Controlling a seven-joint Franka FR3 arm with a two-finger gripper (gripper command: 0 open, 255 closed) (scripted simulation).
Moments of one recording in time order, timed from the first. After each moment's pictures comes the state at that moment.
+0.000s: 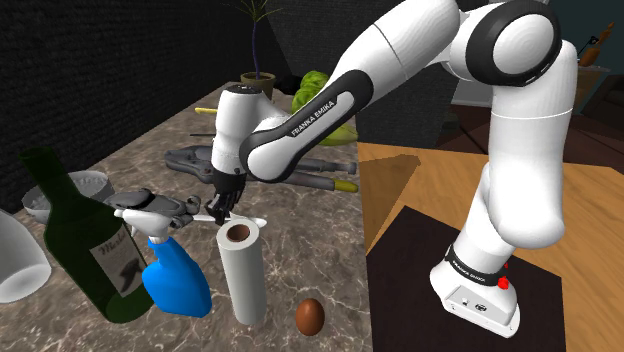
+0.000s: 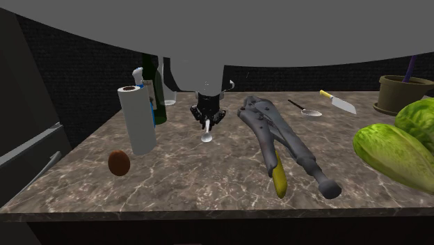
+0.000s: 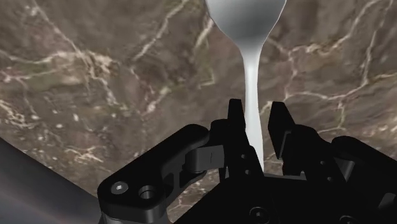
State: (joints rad) arm 0.28 0.32 0.30 -1.99 -0.03 2.54 0.23
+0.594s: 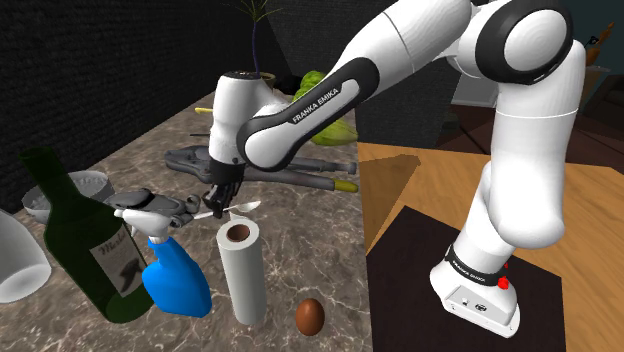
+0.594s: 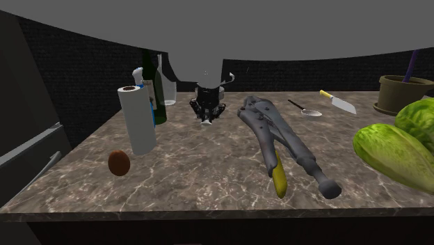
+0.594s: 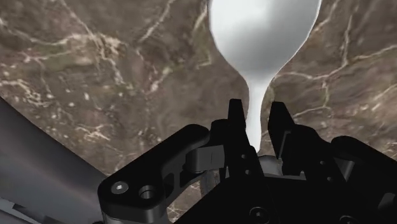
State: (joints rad) arm 0.27 0.28 0.31 -1.97 -0.02 2.49 0.23
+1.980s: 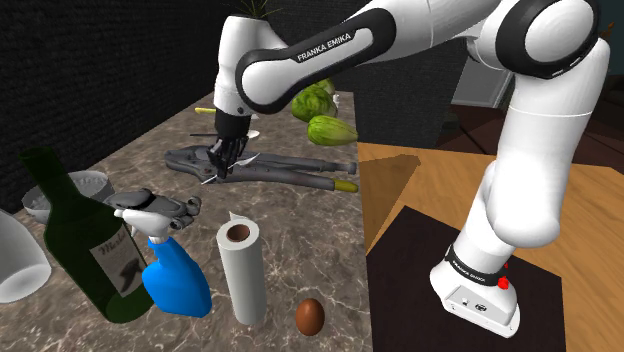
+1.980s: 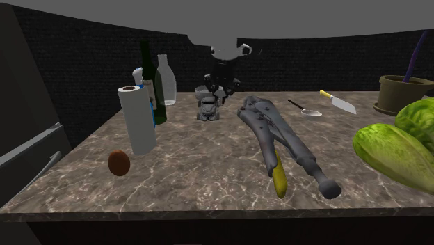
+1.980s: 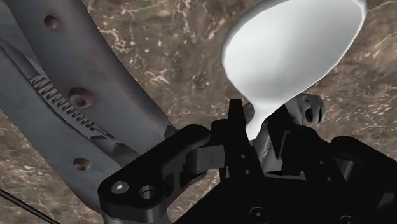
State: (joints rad) arm 0.20 0.18 0.29 -1.87 0.05 2.28 0.11
